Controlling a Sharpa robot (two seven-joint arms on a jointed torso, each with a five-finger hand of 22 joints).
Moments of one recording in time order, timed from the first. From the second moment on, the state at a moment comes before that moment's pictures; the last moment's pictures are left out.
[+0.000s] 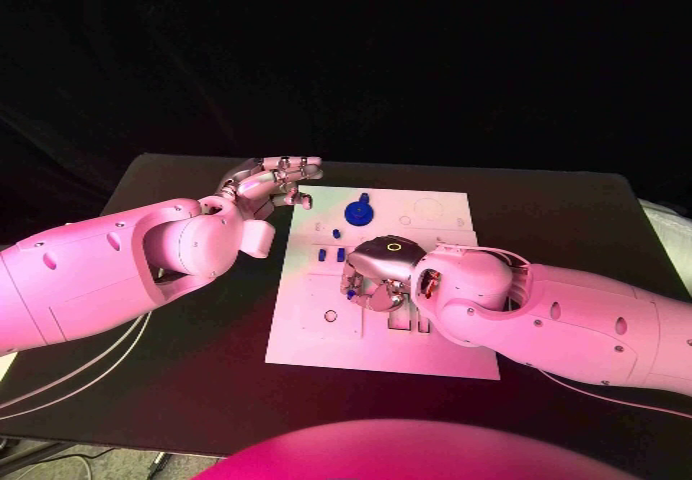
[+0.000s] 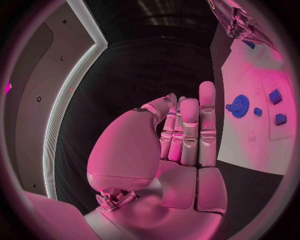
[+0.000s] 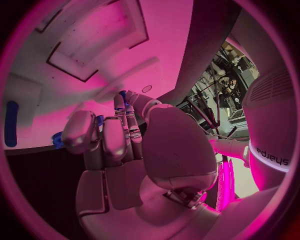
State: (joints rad) left arm 1.19 -0.85 -0.03 1.54 0.12 -0.24 0.30; left_hand 1.38 -0.09 0.45 -0.05 0.11 1.04 0.16 0.14 0.08 1.13 0.09 0.25 0.09 1.26 0.01 1.08 0.59 0.16 1.21 0.11 0.60 0.86; right arm 1.04 -0.69 -0.02 1.69 -1.77 -0.11 -0.20; right_hand 1.36 -0.10 0.51 0.01 0.13 1.19 0.12 0.08 0.10 1.26 0.05 0.07 0.07 1.47 -0.02 1.24 1.11 0.11 1.37 0.08 1.23 0.98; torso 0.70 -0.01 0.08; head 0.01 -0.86
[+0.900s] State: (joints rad) left arm 1.19 -0.85 -0.03 1.54 0.12 -0.24 0.29; left_hand 1.38 -0.09 0.45 -0.05 0.11 1.04 0.16 0.14 0.08 1.13 0.09 0.26 0.09 1.25 0.01 1.08 0.58 0.16 1.21 0.11 0.60 0.86; right arm 1.04 -0.68 -0.02 1.68 -1.76 -0.11 -0.21; right_hand 1.31 -0.15 0.46 0.01 0.14 0.99 0.15 0.07 0.07 1.07 0.10 0.08 0.06 1.47 0.00 1.25 1.12 0.11 1.36 0.09 1.20 0.94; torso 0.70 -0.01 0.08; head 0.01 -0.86
